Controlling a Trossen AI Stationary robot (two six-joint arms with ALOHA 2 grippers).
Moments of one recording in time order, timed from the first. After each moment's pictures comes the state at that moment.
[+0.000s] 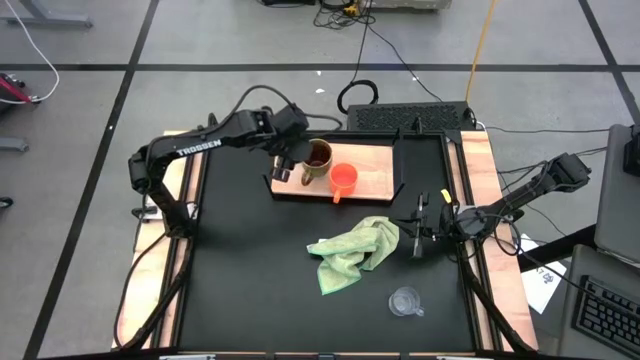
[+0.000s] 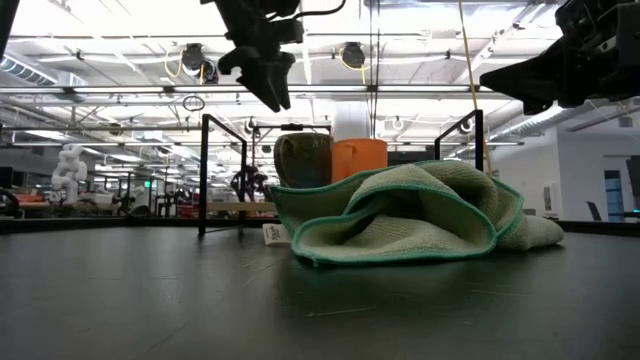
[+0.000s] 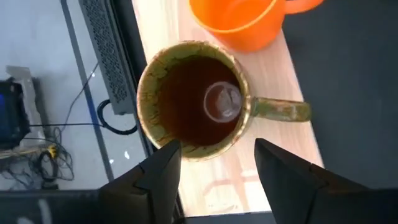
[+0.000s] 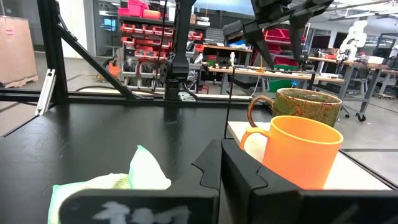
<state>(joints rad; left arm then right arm) 0.39 1.68 1.63 -0.96 -0.06 0.81 0.45 0.79 0.02 0.81 0.62 -0.09</state>
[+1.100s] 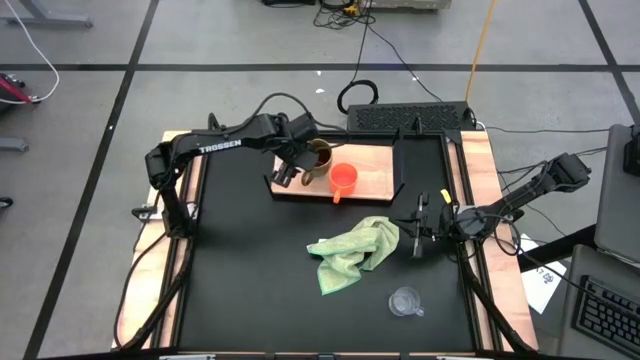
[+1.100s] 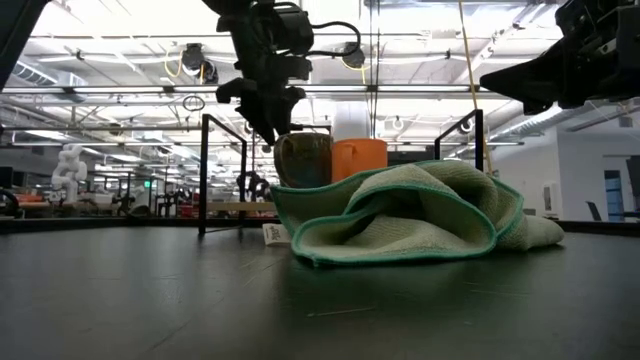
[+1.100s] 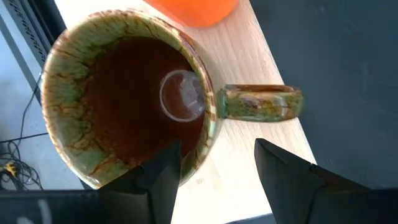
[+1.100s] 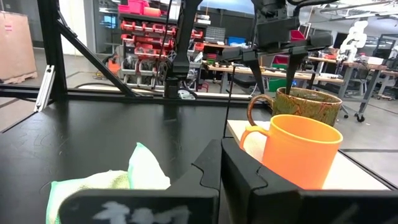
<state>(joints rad) 0.41 1.82 1.63 -1.01 0.00 0.92 0.45 0.79 0.02 0.80 0.62 -0.09</state>
